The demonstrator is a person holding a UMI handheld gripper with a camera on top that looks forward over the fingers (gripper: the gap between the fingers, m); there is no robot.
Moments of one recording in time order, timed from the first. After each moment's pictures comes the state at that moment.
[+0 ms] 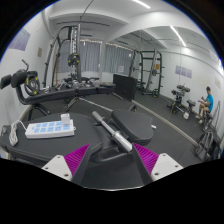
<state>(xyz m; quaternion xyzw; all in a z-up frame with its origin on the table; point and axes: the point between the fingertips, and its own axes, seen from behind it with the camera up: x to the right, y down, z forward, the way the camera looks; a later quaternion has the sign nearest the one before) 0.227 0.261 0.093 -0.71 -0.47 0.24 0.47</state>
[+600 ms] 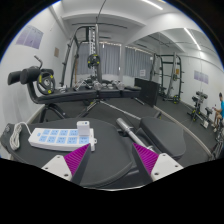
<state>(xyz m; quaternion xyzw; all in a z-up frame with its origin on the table) 0.073 0.220 0.056 -0.66 -0.53 0.31 0.44</state>
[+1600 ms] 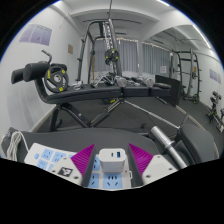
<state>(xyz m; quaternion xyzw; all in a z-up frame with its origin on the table) -0.101 0.147 0.009 -0.63 -0.58 0.36 0.38</state>
